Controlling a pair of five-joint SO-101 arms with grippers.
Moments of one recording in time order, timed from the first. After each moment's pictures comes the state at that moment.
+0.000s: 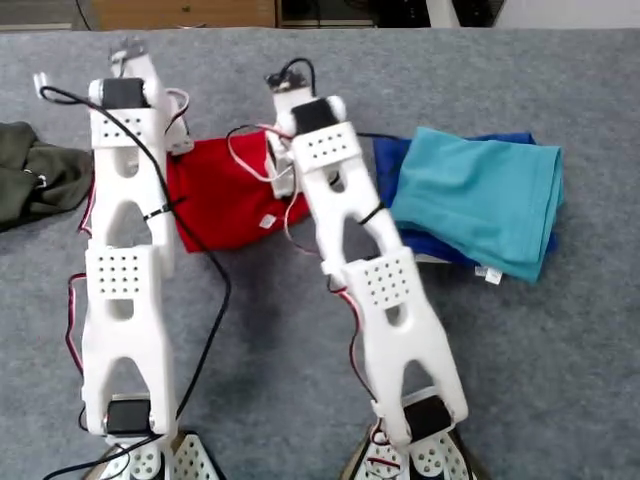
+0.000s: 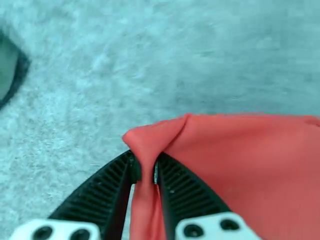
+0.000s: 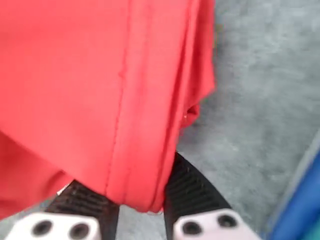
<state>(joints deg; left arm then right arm) -5.8 57.4 -79.6 100.2 6.6 -24.6 60.4 -69.6 101.2 -11.4</state>
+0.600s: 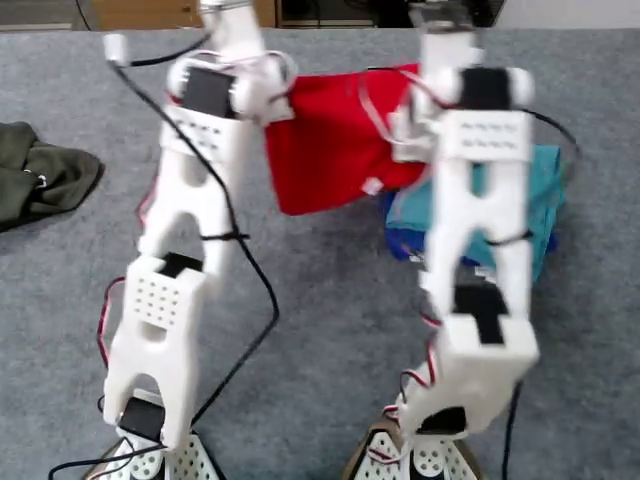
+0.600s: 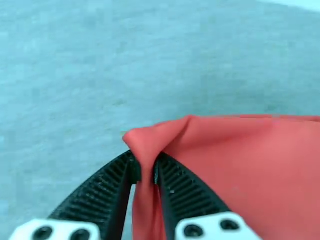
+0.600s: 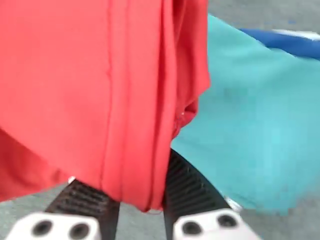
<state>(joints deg) 15.1 42.6 -79.1 89.8 13.4 -0.1 13.1 -34.3 101.2 -2.8</state>
